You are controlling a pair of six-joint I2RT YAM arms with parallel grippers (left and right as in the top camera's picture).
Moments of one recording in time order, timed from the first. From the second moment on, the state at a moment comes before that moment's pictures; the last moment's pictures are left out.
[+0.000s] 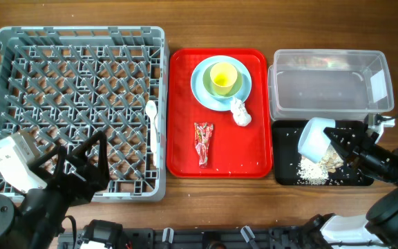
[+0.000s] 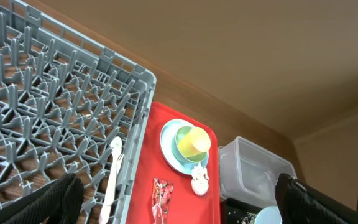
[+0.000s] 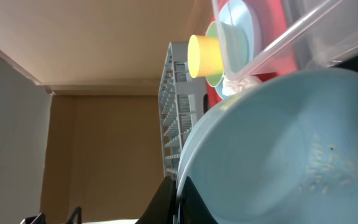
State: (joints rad) left arm -0.20 0.64 1.44 -1.19 0.00 -0.65; right arm -0.85 1.64 0.88 -1.56 -1.31 -0.81
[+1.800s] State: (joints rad) left arm -0.20 0.64 1.44 -1.19 0.00 -0.65; right arm -0.83 1.64 0.88 -1.42 -1.43 -0.53
